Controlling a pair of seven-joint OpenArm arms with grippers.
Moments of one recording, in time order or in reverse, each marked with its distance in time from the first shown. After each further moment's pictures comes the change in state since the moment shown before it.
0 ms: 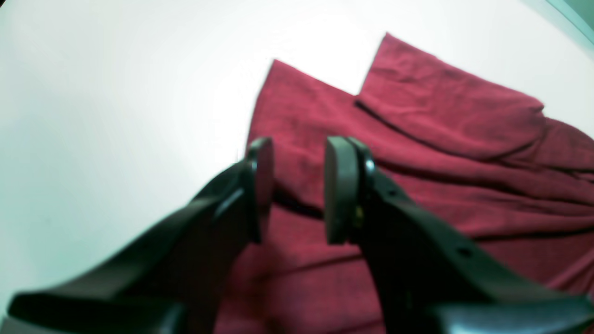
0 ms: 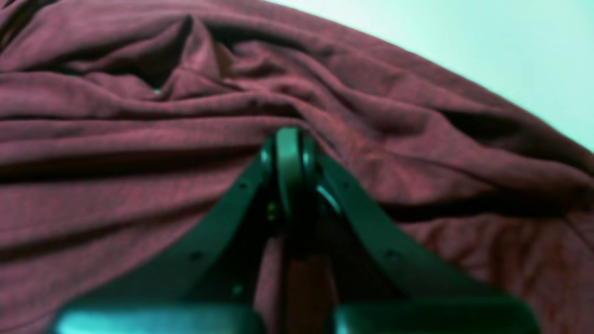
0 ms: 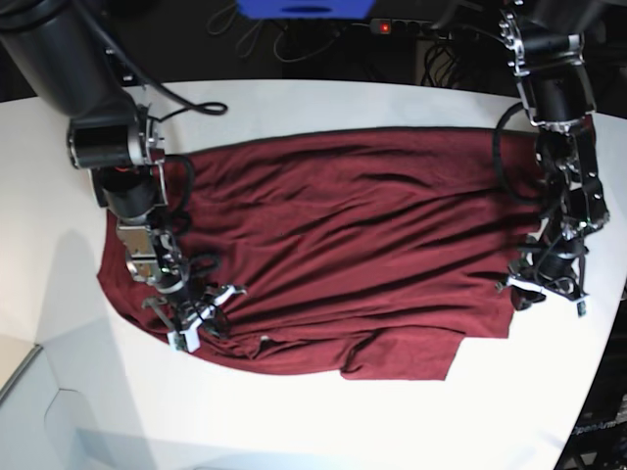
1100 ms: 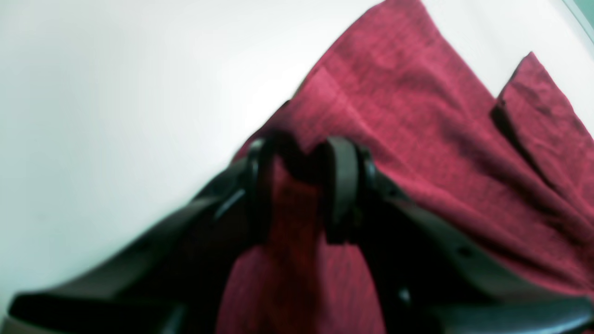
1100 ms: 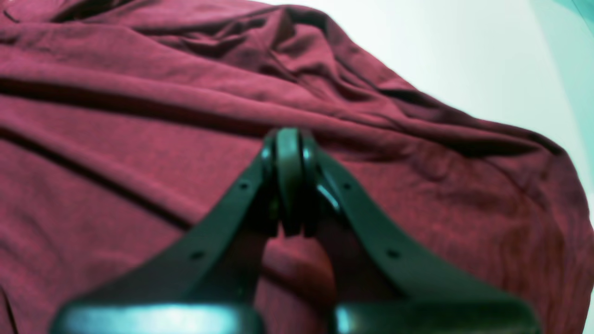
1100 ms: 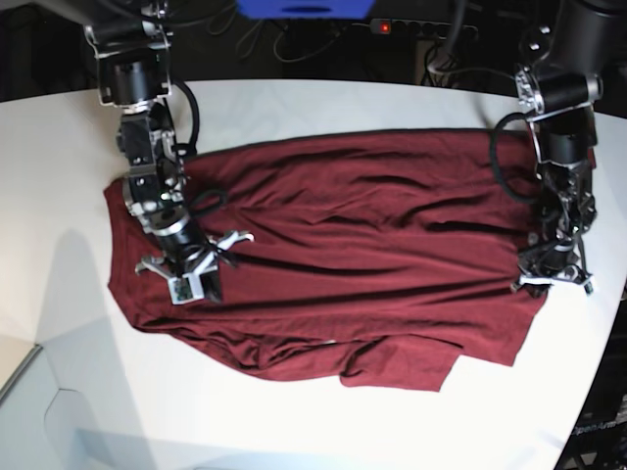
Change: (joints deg) left arm -12.8 -2.6 0.0 -37.9 -0.8 -1.3 -22.0; right arm -28.8 0.3 0.0 48.7 -0.9 -1.7 -9.5
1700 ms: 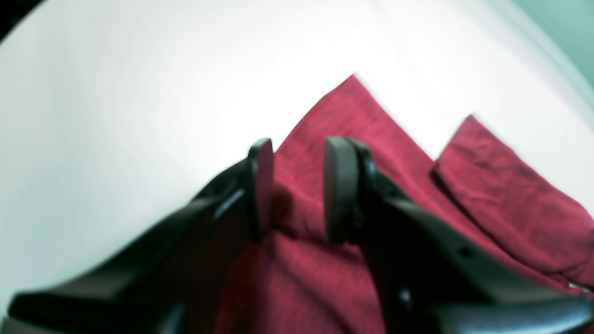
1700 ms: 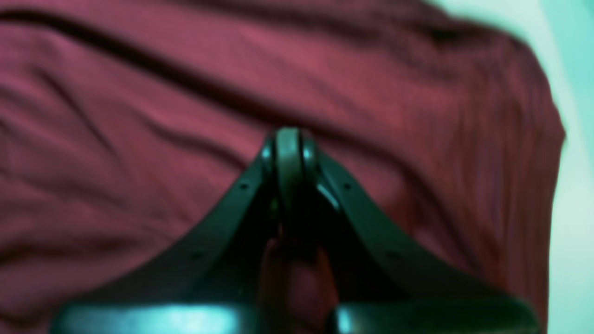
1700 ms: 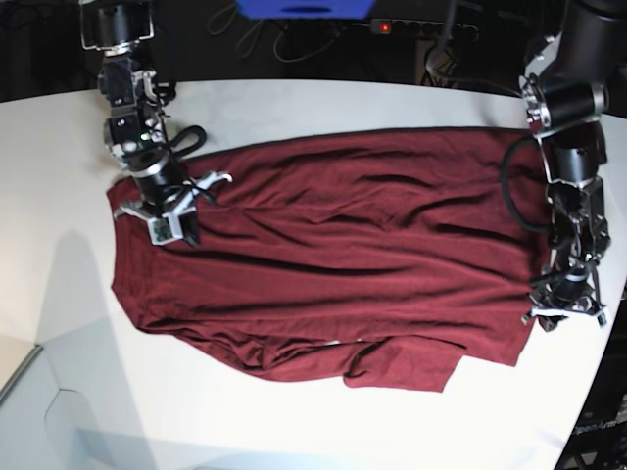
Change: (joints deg) left arm -1.7 -0.7 0.0 8.0 0.6 1.0 2.8; right arm -13.9 4.0 2.5 9.7 0.0 0.2 -0.5
